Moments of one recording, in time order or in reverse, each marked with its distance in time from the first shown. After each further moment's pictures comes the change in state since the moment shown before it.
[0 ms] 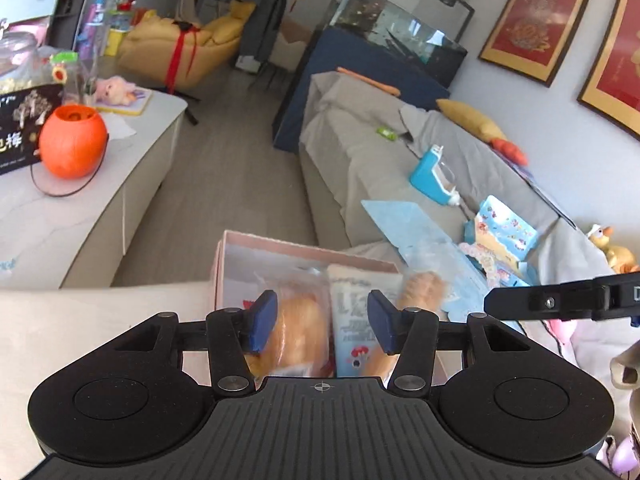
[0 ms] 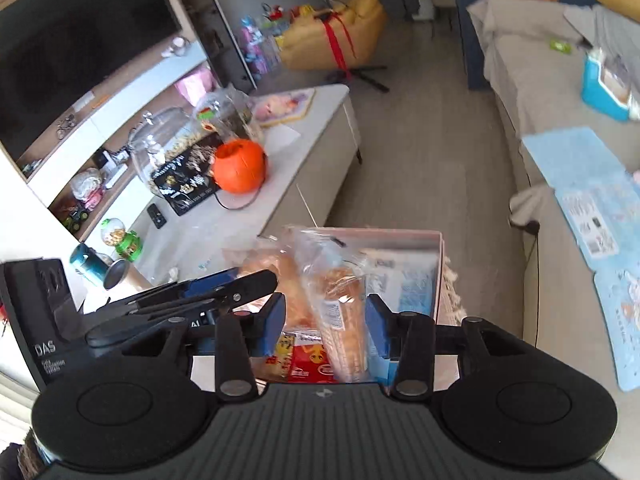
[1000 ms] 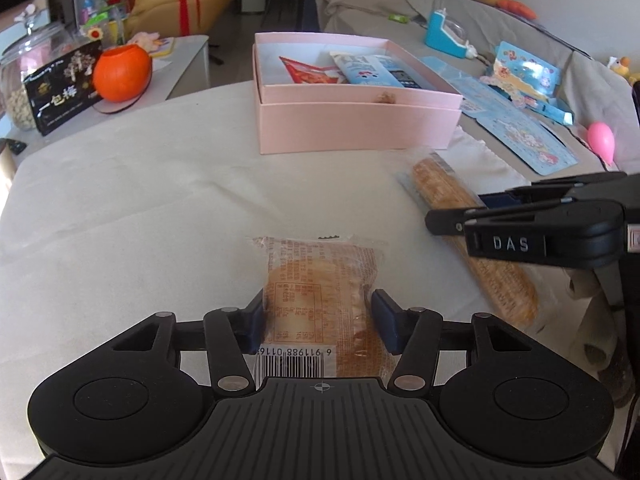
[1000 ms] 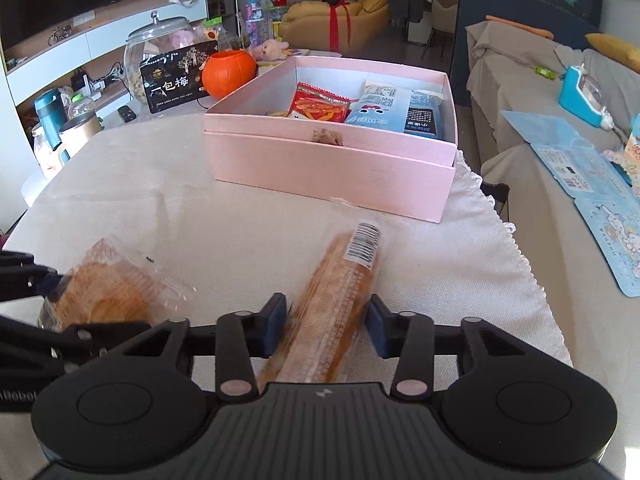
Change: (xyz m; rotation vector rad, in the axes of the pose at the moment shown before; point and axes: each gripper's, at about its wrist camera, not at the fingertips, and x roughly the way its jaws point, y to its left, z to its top) left arm -0.122 -0.026 -0.197 0.257 0.254 0.225; right arm 0.041 0.032 -0.234 -0.209 -0.044 -0.170
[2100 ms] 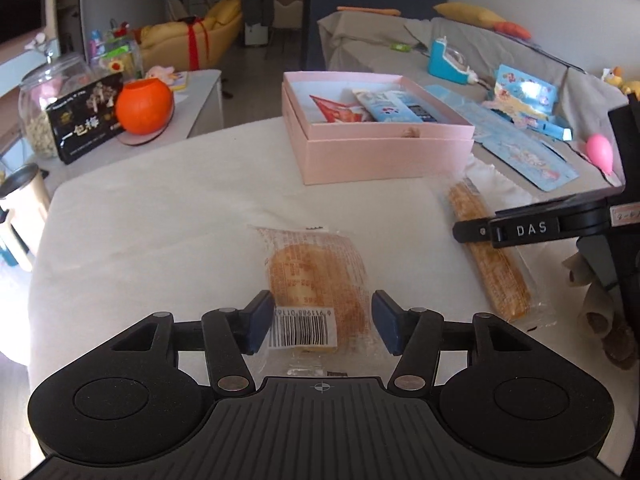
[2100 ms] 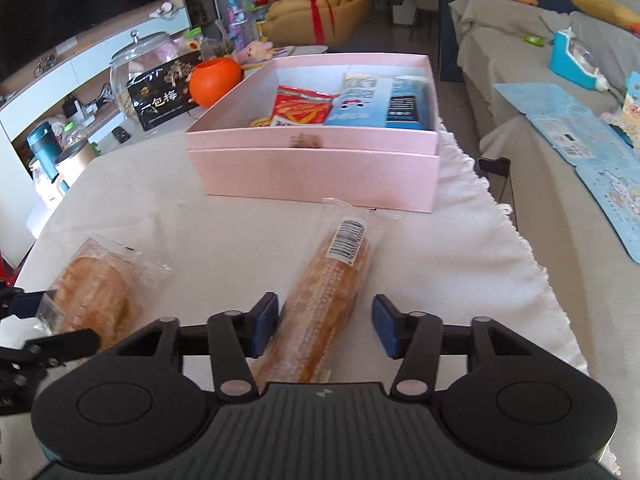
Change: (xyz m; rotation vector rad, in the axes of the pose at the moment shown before) left arm -0.037 0.029 -0.008 0.017 -0.111 0.023; right arm 0.000 -0.022 -0.002 0.119 0.003 0.023
